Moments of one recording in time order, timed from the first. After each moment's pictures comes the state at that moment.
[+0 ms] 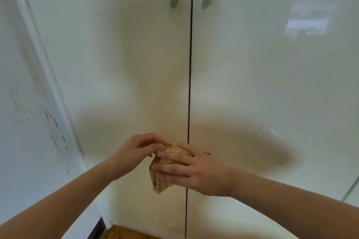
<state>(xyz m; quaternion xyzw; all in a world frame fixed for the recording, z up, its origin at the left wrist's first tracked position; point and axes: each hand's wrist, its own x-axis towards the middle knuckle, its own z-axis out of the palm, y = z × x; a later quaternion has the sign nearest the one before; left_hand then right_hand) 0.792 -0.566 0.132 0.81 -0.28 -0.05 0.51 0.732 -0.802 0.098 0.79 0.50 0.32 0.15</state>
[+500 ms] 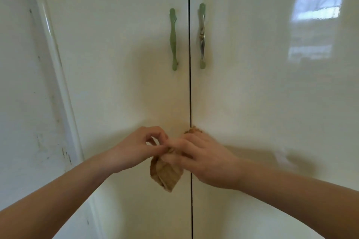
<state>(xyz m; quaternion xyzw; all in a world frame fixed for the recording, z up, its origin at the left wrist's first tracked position) 0.777 -0.578 0.280 0.83 -0.36 0.01 0.42 0.739 -0.803 0.242 0.77 0.47 0.42 0.07</state>
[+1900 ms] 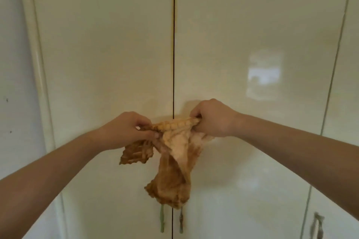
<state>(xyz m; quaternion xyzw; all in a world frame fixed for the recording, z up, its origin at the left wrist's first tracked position) 0.782 -0.575 0.819 0.87 -0.40 0.06 0.29 0.683 -0.814 0.855 0.98 0.05 0.16 -0.08</state>
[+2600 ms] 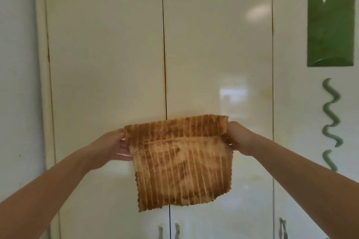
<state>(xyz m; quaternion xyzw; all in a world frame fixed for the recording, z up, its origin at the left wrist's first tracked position) 0.759 -0.517 0.917 0.76 -0.29 -0.11 0.58 0.590 -0.843 0.926 0.79 -0.15 0.21 -0.55</state>
